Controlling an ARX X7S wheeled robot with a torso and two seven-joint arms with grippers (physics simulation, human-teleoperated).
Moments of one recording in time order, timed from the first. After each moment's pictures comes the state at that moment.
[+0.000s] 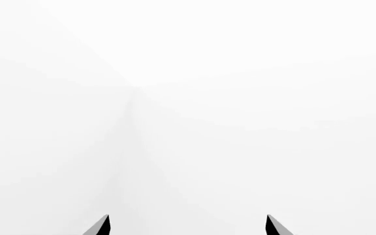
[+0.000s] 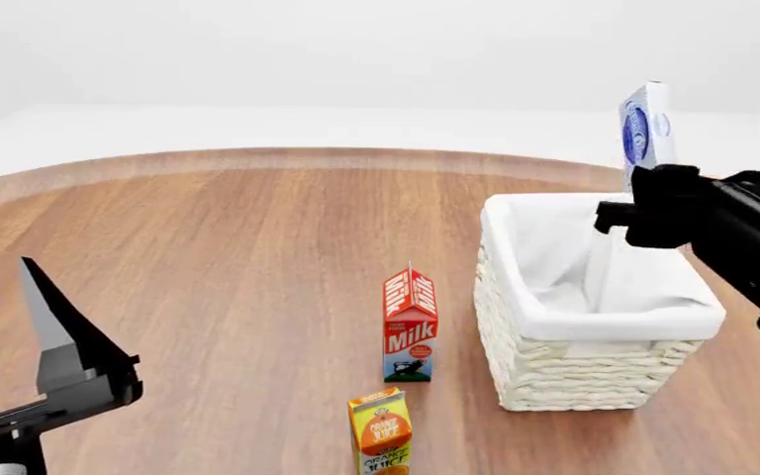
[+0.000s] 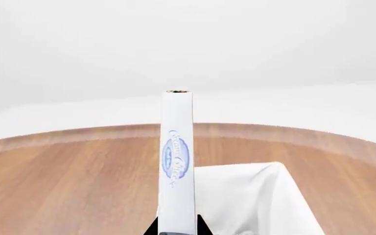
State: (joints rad) left arm 0.20 -0.39 0.01 0.70 -0.06 0.21 -0.60; right arm 1.36 1.23 -1.08 -0.42 1.84 0.36 0.79
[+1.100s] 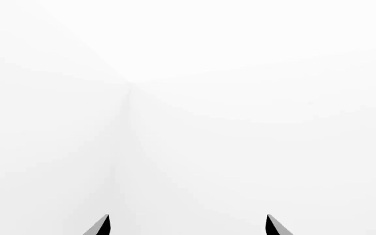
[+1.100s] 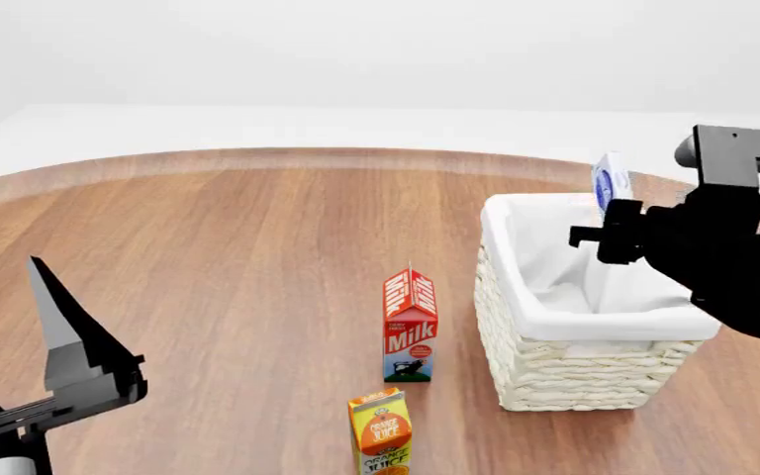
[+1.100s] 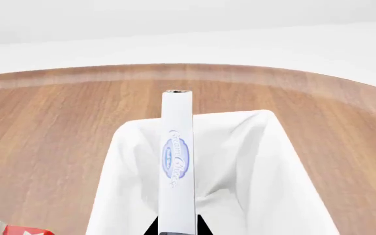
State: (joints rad) left arm 0.20 -0.40 0.03 0.70 -0.07 0.20 -0.61; right arm 1.36 0.99 -1.22 0.09 1.73 0.50 0.59
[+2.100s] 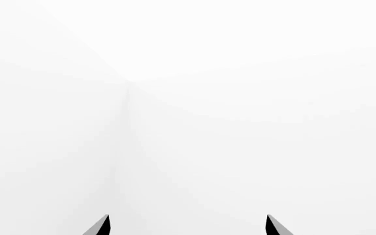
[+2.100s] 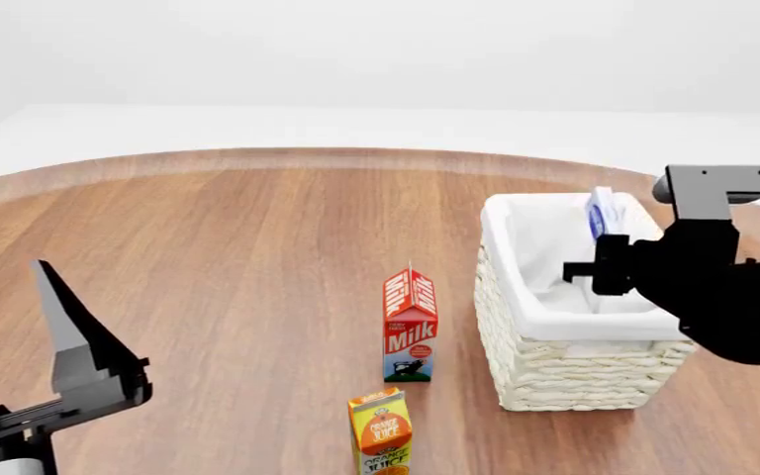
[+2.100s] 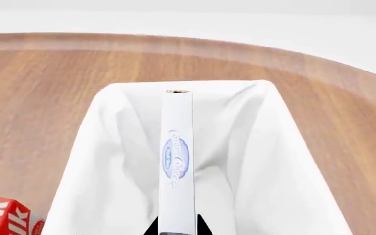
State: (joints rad) left arm 0.20 -0.41 0.04 0.68 -0.06 0.21 -0.62; right arm 1.30 0.97 -1.27 0.13 1.65 0.50 0.55
